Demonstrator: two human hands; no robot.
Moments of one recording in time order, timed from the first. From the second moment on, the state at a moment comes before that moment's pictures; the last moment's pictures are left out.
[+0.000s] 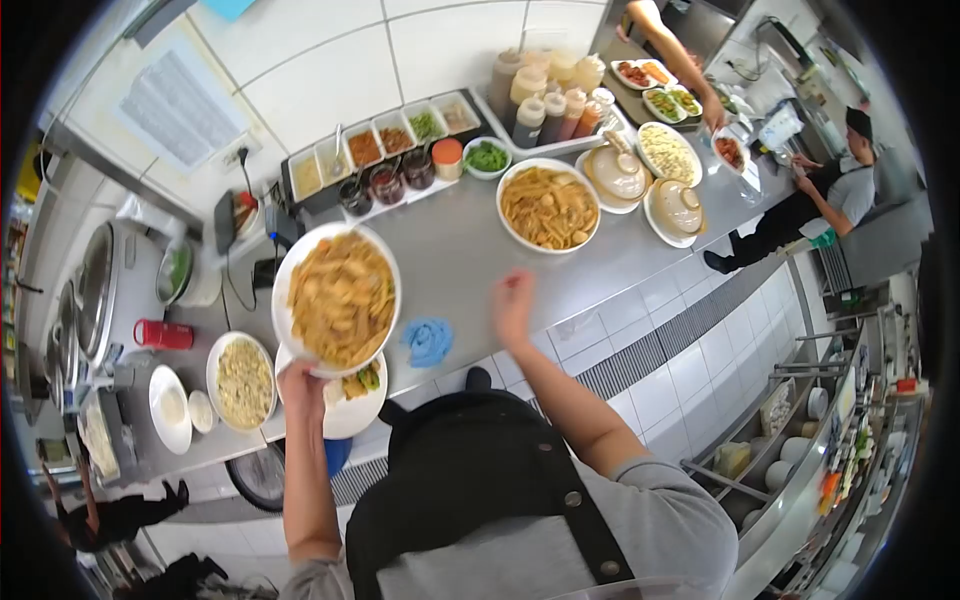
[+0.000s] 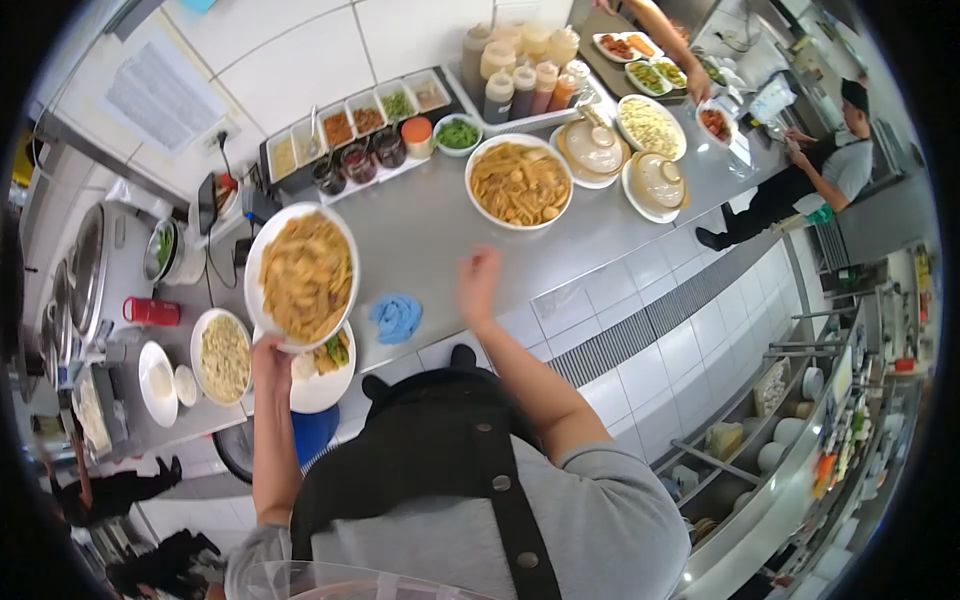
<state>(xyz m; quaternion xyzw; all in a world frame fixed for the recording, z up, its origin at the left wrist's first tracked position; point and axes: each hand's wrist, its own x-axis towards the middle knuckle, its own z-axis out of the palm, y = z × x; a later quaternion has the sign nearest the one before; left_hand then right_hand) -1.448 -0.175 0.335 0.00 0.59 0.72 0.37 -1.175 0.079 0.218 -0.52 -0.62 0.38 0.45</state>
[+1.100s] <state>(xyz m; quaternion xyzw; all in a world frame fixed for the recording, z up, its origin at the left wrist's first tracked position) -1.447 0.047 0.240 0.42 0.63 0.22 0.62 -1.257 0.243 0.225 -0.20 -0.91 0.32 -0.16</state>
